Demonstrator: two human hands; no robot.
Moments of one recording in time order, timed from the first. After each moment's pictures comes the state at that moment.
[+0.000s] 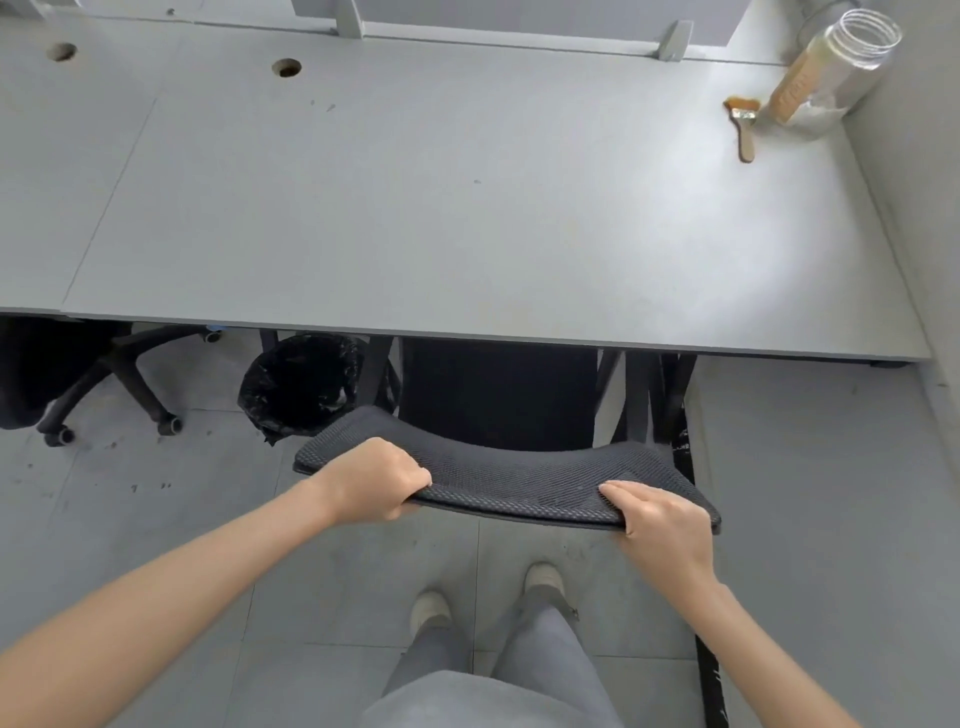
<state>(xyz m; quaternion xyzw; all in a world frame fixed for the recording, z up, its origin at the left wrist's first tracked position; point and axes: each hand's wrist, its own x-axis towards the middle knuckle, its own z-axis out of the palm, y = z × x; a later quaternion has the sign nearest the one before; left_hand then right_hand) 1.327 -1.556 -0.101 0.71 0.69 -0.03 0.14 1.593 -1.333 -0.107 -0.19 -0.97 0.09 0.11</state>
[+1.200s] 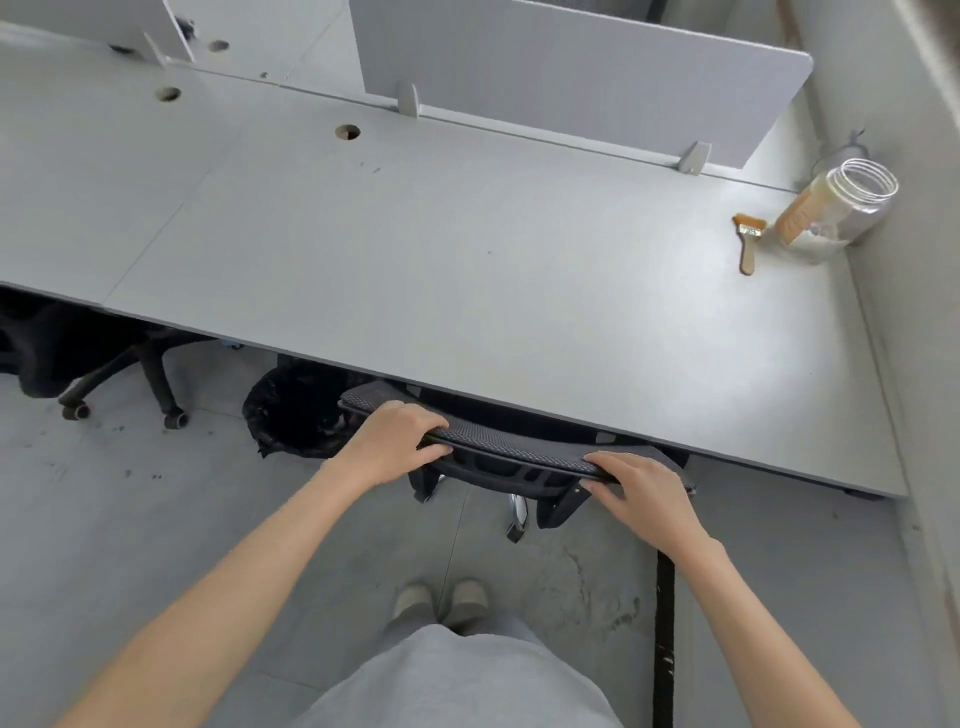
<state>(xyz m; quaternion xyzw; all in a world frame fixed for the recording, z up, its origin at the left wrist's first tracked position) 1.327 -1.458 -0.066 0.43 0.88 0.15 0.16 1.527 -1.207 -0.066 -0.13 -0.97 0.18 -0.04</state>
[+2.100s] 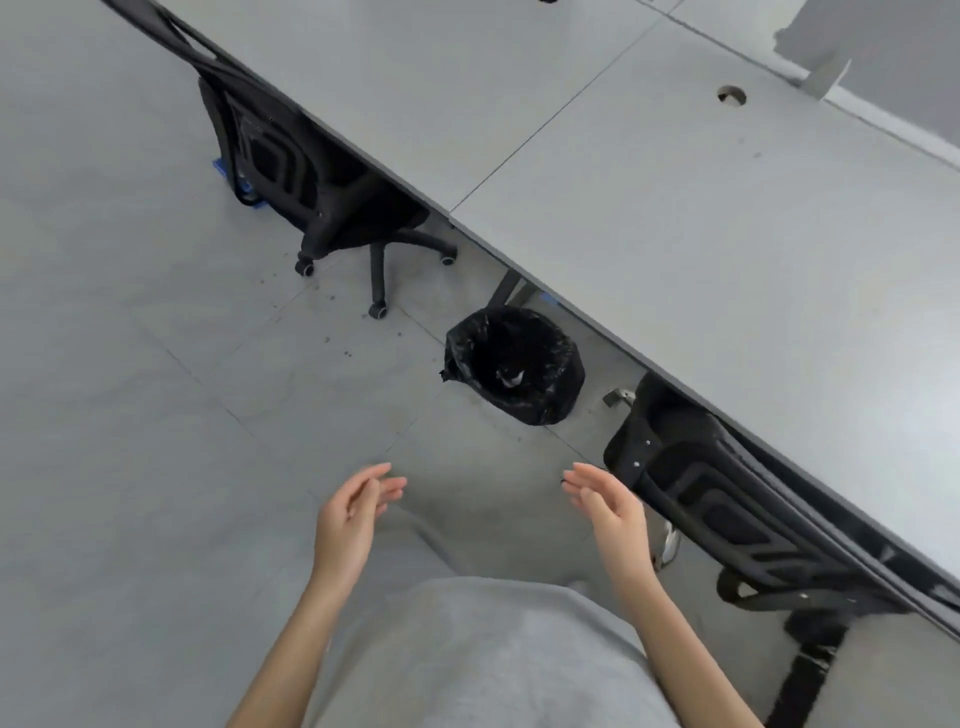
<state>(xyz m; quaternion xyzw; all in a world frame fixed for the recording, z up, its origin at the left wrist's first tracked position) 1.354 -1.820 -0.134 -0.26 0.73 0.63 0.10 1.355 -1.552 -0.132 -0.28 -0.71 0.64 -0.11</state>
